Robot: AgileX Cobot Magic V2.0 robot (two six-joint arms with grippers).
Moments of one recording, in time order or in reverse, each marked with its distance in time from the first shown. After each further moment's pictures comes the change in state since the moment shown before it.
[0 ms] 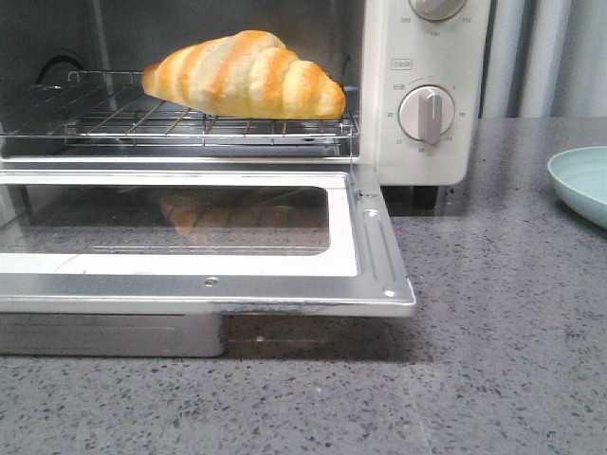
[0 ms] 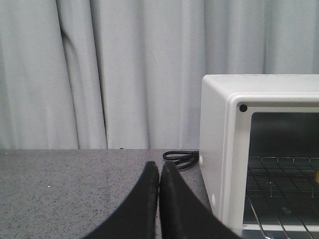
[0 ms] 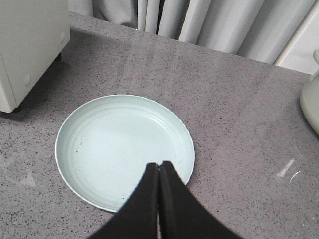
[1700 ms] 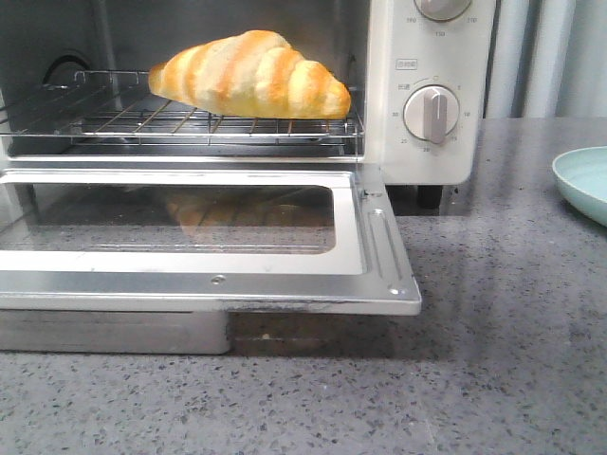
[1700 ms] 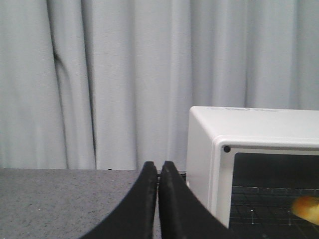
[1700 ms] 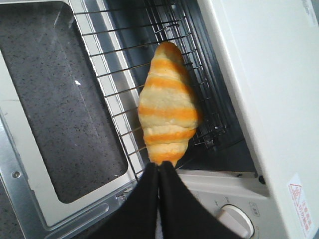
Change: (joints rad) left arm -0.169 0.000 -0.142 0.000 0.158 0.002; right arm 0.439 1.056 -0.697 0.070 -0.024 -0.407
